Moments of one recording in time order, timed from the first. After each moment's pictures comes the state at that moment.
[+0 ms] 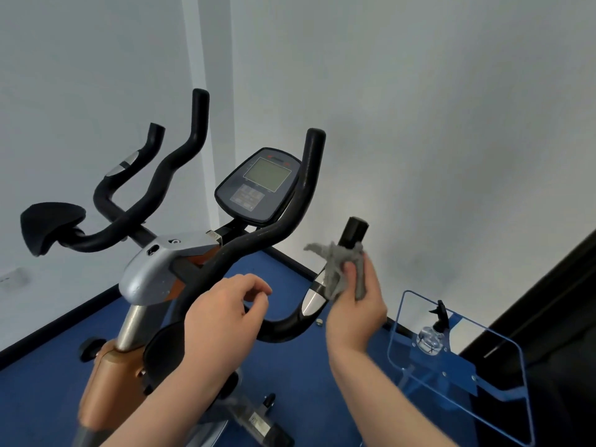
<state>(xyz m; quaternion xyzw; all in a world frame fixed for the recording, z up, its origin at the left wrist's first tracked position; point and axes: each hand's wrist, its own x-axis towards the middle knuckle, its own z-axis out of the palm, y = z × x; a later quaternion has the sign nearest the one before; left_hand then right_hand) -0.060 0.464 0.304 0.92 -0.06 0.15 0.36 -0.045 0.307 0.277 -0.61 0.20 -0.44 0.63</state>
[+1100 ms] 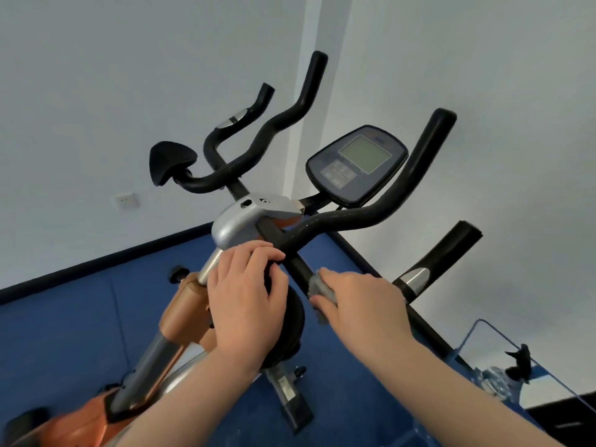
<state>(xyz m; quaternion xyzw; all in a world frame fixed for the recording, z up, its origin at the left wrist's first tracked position) -0.080 0.499 0.276 0.89 0.10 0.32 0.30 -0.062 0.352 0.322 -0.98 -0.20 -0.05 0.04</state>
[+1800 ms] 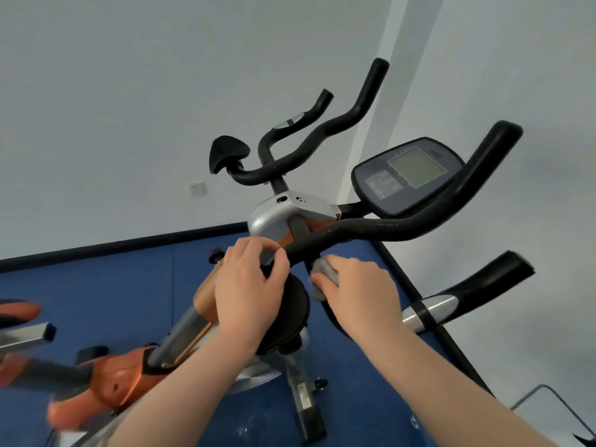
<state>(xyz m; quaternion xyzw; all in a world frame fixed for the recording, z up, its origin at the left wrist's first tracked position) -0.074 0.501 0.264 0.85 0.23 0.32 0.34 -0.023 0.358 0.313 -0.95 -0.27 -0.03 0.16</state>
